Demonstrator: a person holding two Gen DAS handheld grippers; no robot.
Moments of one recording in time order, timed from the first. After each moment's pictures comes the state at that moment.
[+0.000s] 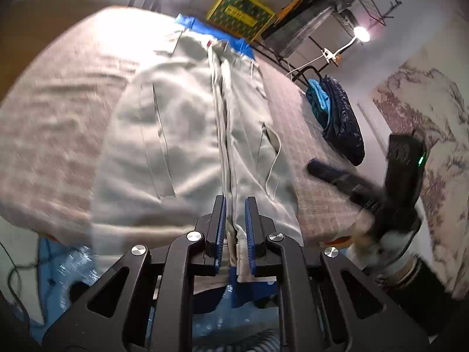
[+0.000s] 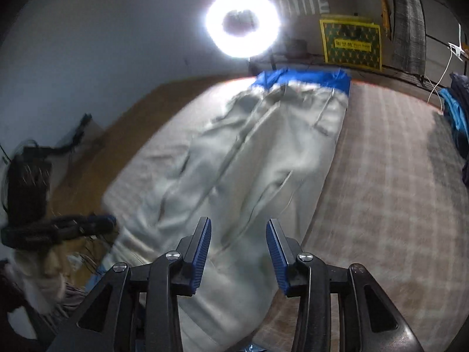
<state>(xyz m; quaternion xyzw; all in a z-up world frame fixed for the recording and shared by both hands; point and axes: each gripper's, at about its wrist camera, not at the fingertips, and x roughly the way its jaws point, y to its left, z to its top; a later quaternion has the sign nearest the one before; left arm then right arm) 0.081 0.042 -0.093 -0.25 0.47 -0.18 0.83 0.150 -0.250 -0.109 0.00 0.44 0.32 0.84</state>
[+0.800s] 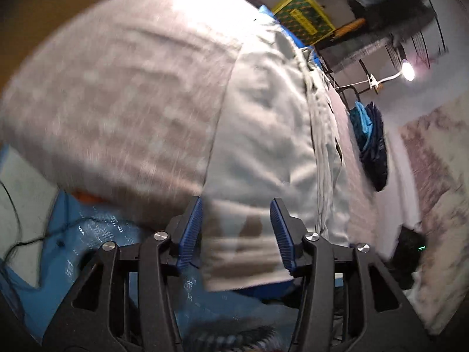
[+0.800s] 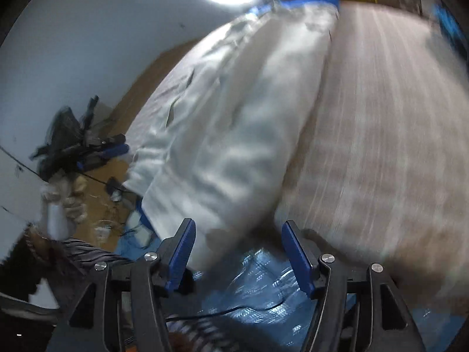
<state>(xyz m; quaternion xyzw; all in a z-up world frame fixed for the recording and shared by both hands) 0.062 0.149 -0.159 -0.35 0.51 -0.11 0.78 0.098 -0.294 -0.163 0.07 0.55 0.35 0.75</state>
